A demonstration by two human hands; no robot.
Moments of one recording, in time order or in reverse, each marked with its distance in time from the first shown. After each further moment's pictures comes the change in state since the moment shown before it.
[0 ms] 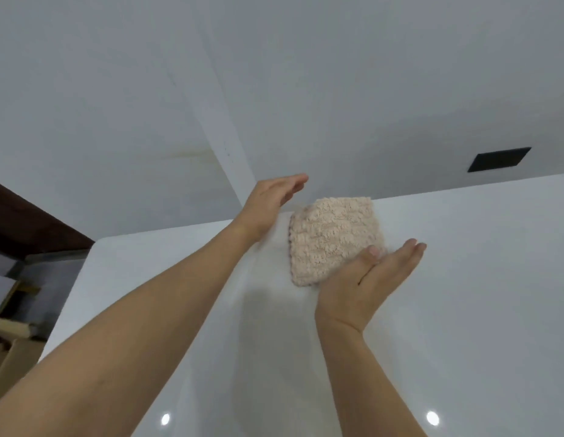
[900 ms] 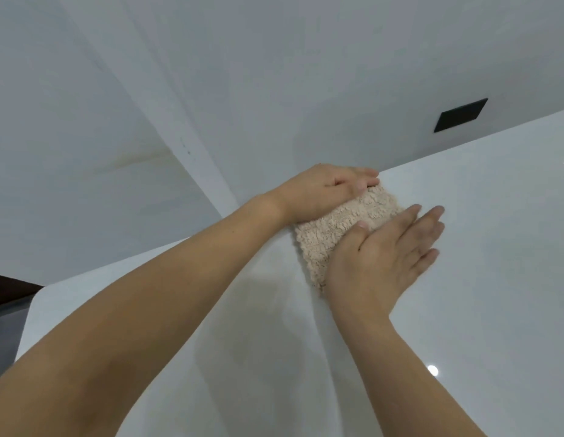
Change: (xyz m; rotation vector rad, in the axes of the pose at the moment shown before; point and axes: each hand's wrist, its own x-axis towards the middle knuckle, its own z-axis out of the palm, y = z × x) left_hand 0.058 -0.005 0.041 0.397 -0.685 0.331; right_hand 0.006 0.009 0.040 -0.642 0.070 -0.016
